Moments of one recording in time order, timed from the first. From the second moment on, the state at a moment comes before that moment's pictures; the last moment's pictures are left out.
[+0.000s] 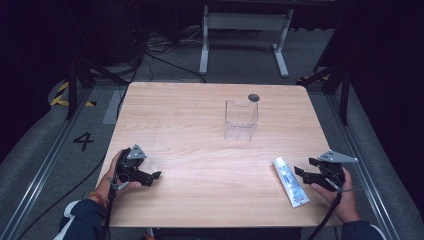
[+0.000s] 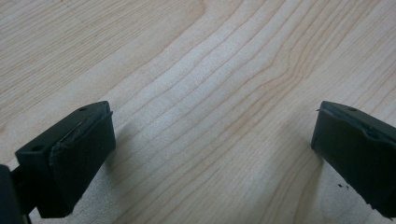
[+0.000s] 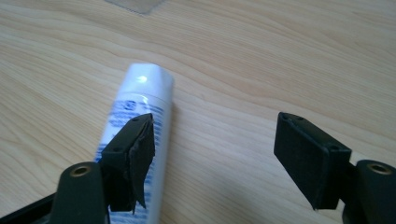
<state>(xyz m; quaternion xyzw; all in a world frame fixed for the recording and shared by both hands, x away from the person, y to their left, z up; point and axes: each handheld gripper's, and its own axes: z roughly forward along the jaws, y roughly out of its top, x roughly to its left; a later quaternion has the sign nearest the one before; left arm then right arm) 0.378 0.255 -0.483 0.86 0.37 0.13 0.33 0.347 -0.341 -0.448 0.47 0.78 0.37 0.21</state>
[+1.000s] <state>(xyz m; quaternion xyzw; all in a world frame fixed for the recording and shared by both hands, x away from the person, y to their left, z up) 0.374 0.252 -0.483 0.86 0.37 0.14 0.32 0.373 -0.260 -0.457 0.36 0.87 0.31 0.14</state>
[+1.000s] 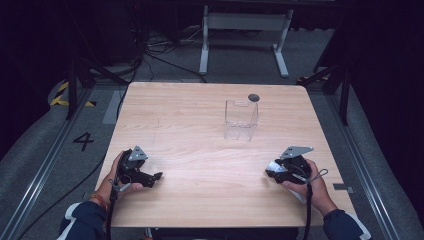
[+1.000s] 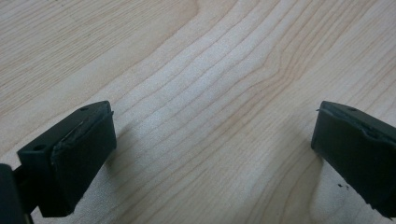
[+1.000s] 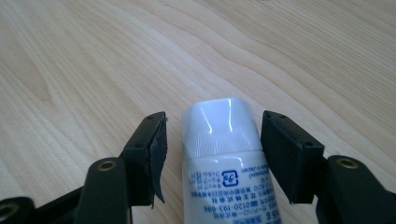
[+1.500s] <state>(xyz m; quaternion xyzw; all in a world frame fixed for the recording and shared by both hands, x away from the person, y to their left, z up) 0.377 0.249 -0.483 0.86 0.37 0.13 0.32 0.353 -0.248 -0.453 0.32 0.88 0.33 0.12</state>
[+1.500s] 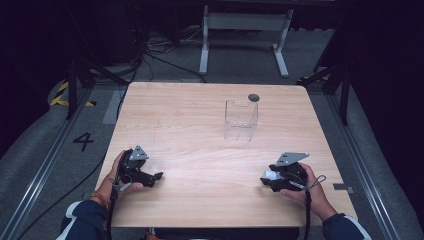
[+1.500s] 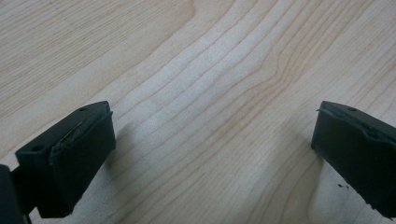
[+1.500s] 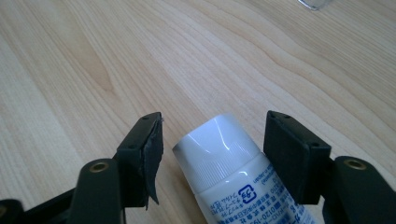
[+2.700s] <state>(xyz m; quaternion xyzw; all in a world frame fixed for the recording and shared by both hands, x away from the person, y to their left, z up) 0.392 0.234 -0.483 0.87 0.34 0.12 0.33 0.338 -0.341 -0.467 0.46 0.83 0.26 0.20</state>
